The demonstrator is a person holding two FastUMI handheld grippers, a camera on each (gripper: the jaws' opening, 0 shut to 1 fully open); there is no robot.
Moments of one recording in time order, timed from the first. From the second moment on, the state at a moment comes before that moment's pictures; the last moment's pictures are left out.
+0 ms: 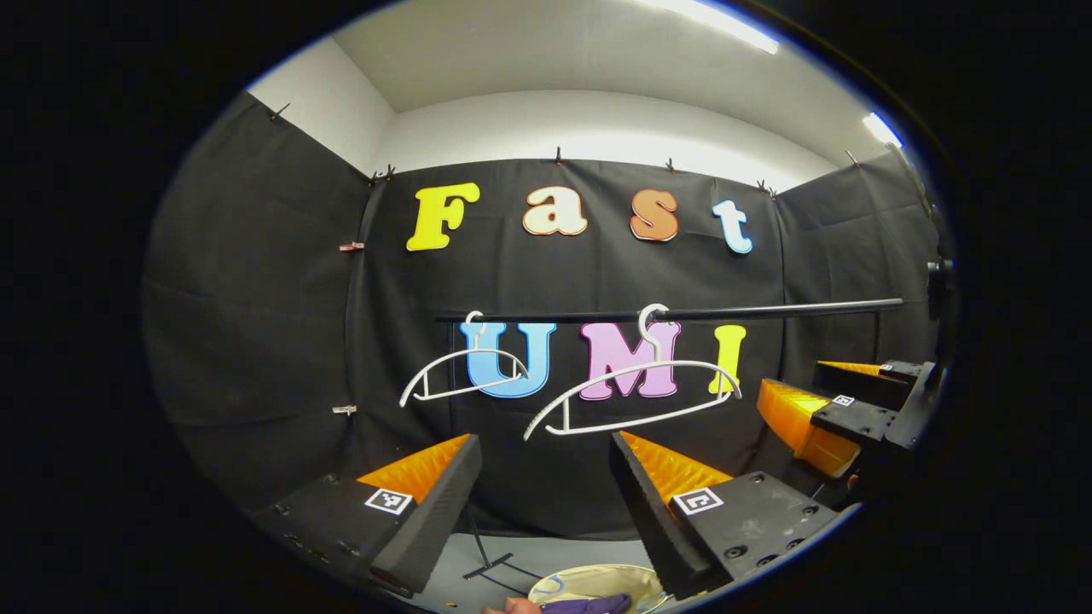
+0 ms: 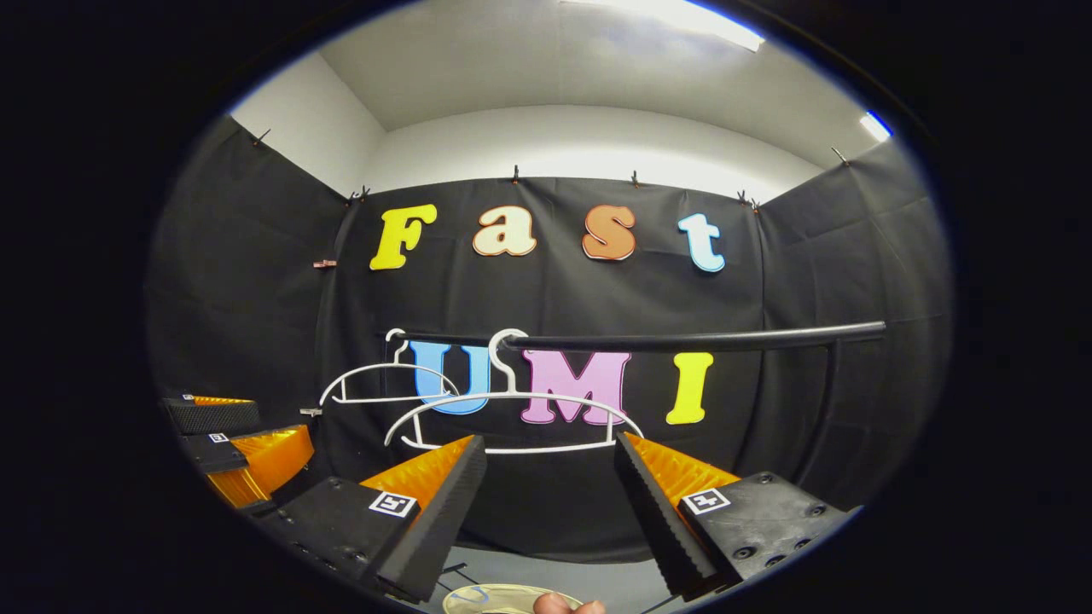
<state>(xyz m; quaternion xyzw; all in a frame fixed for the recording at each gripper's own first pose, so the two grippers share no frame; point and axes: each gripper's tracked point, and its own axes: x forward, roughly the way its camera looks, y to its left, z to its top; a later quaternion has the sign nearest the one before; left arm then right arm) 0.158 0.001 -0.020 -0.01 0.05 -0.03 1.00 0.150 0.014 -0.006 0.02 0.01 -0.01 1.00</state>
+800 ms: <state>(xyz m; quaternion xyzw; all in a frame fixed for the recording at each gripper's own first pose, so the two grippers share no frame) 0.154 0.002 -0.019 -0.01 0.05 -0.04 1.00 0.150 0.019 -0.008 0.02 0.01 -0.01 1.00</state>
